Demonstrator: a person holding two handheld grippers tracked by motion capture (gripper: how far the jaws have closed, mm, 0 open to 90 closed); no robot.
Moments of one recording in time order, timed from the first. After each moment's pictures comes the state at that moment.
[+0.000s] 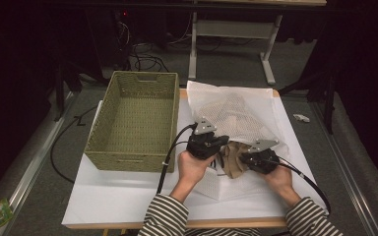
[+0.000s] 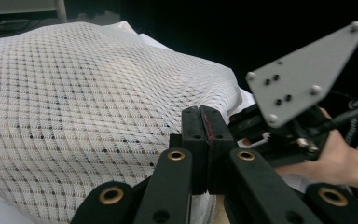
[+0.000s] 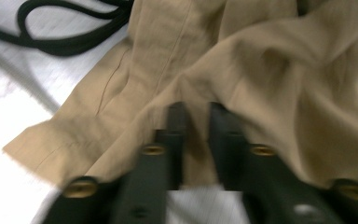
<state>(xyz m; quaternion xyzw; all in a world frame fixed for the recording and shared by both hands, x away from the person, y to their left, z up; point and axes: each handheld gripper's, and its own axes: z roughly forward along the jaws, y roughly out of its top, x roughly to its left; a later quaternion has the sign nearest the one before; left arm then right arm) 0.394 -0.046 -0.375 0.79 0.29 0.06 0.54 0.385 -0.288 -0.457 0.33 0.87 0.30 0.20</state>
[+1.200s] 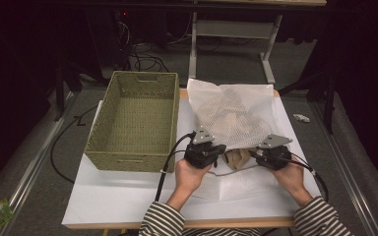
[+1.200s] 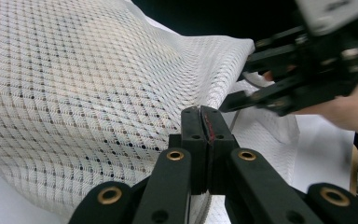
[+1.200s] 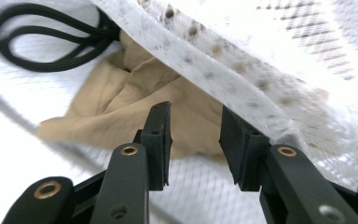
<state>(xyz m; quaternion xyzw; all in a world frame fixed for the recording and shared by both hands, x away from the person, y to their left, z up) 0.381 -0.037 -0.394 0.80 0.30 0.06 0.52 0.369 -0.310 -0.424 0.34 0.85 0.30 0.27</state>
